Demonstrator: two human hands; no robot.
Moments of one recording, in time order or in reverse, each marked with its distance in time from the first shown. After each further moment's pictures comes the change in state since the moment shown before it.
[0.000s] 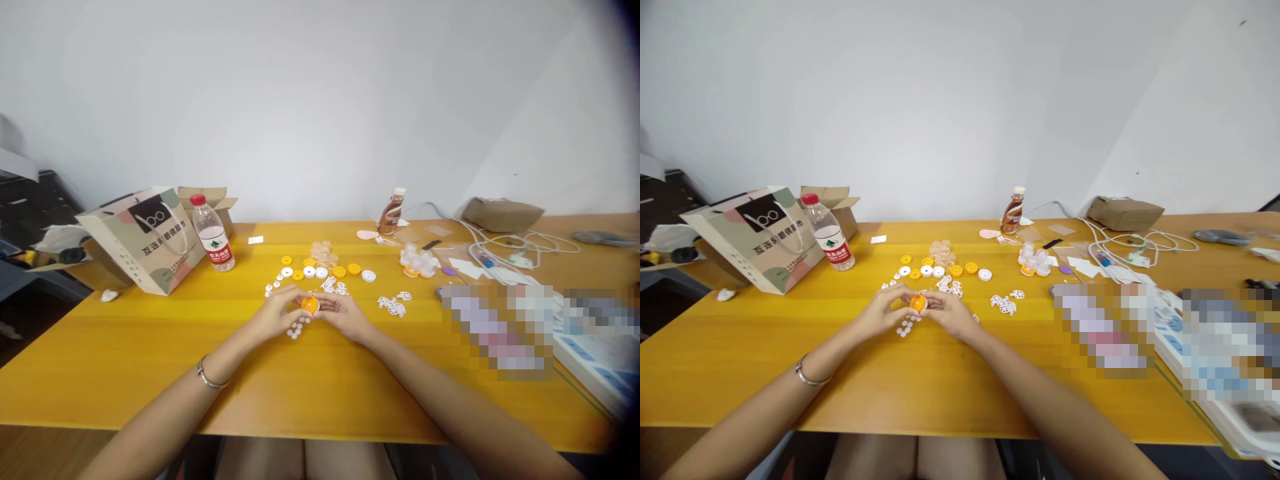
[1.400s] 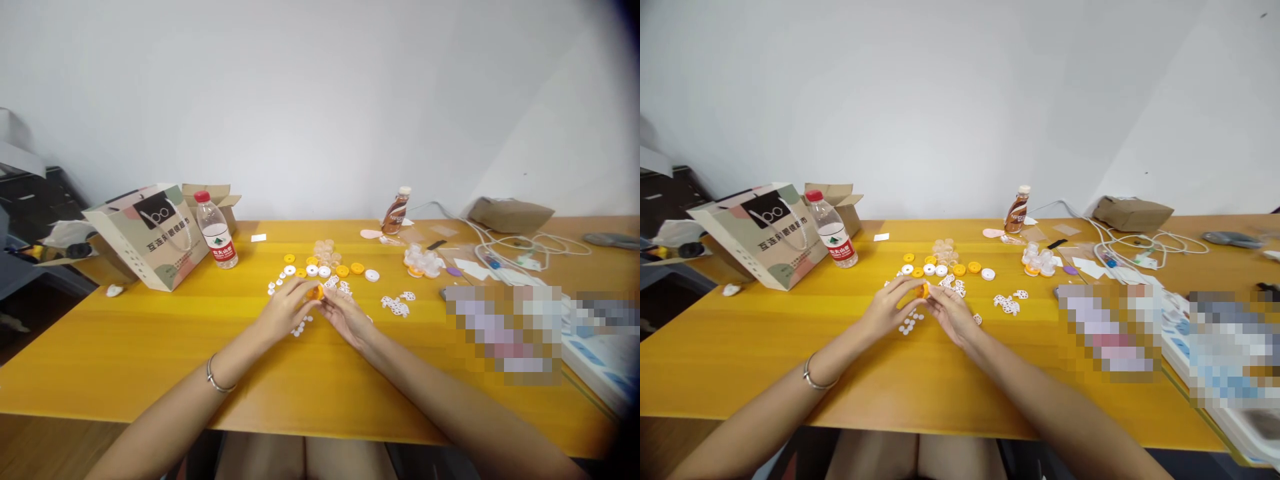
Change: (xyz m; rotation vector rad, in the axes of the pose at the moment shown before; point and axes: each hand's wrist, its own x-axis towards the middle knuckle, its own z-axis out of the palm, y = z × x) left_hand 0.003 0.013 0.006 0.273 0.192 0.216; right_hand 0.002 0.001 0.011 0.546 0.264 0.121
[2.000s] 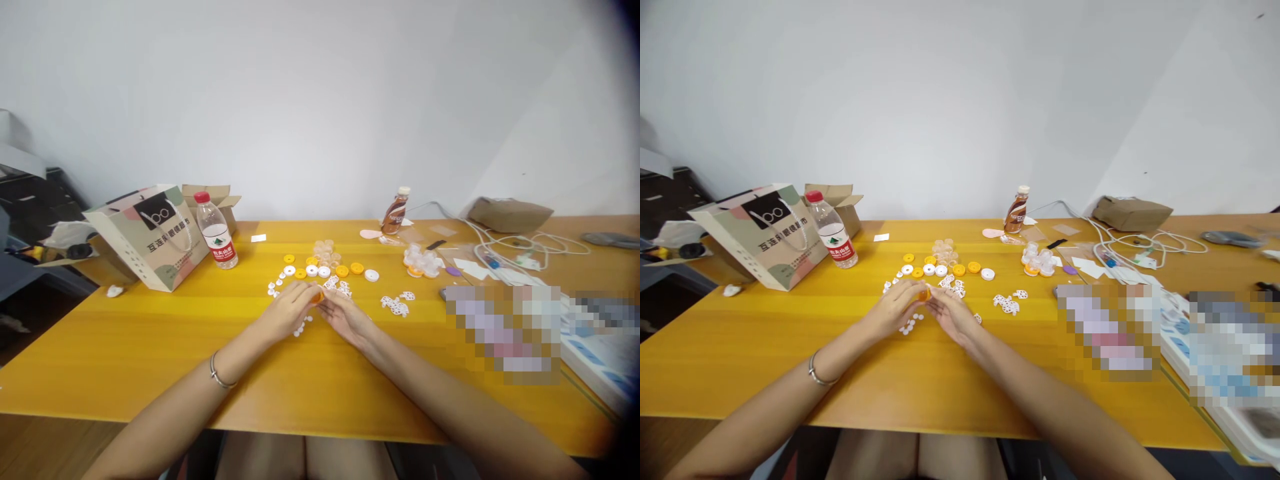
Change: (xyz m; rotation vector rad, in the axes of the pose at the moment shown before) left_hand -0.001 -0.007 0.005 0.114 -0.111 0.130; right_hand 0.000 -0.002 -0.003 -0.037 0.018 0.076
